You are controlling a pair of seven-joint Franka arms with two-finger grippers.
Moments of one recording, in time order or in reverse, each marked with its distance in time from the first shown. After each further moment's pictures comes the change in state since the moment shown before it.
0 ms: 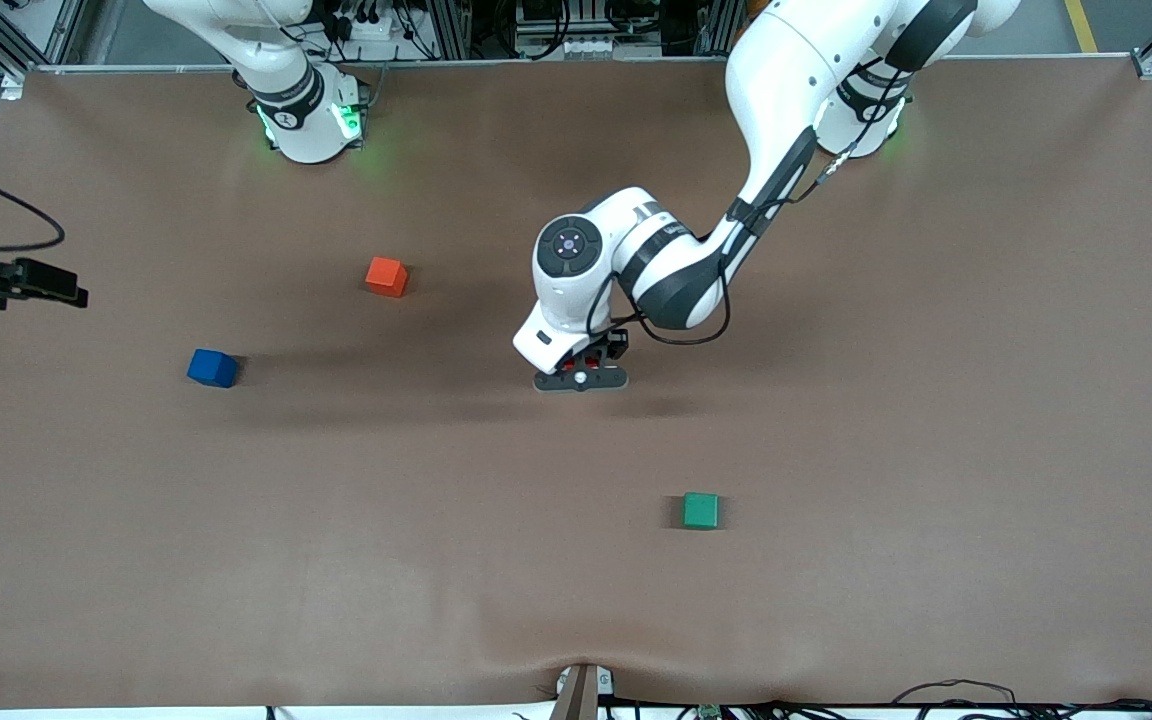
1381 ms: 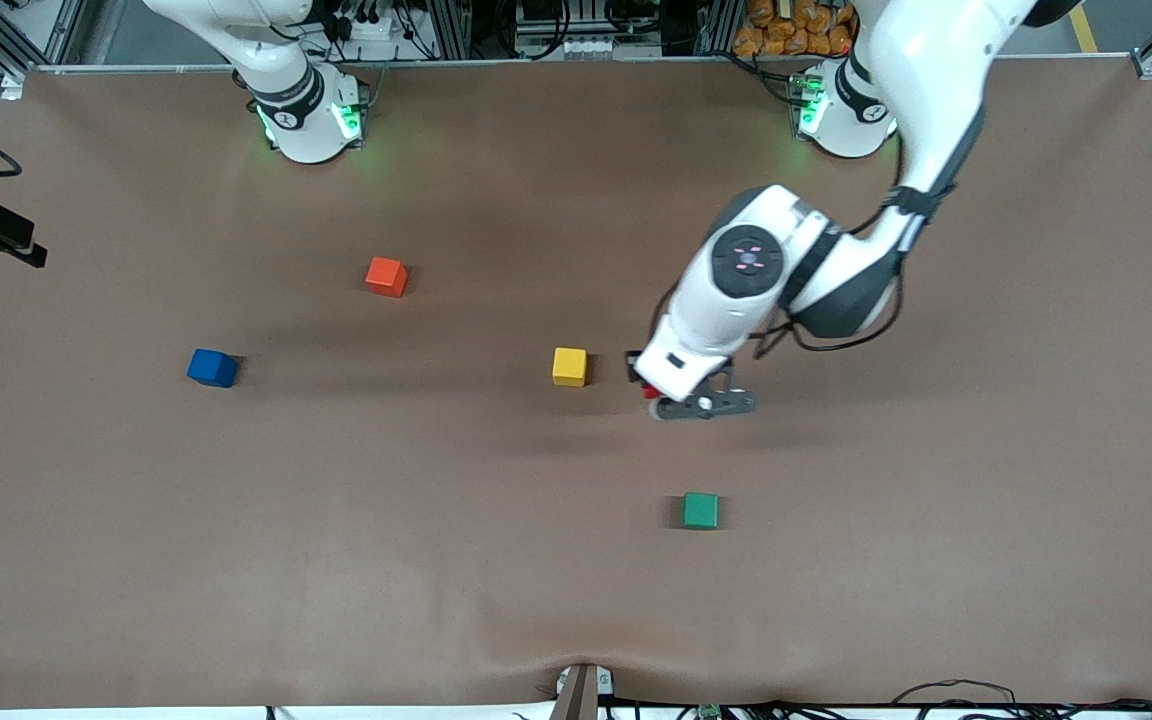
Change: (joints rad) left arm 0.413 -0.183 -0.264 -0.199 0.000 0.038 0.065; right arm 0.013 -0.143 0.002 0.000 0.005 -0.009 0.000
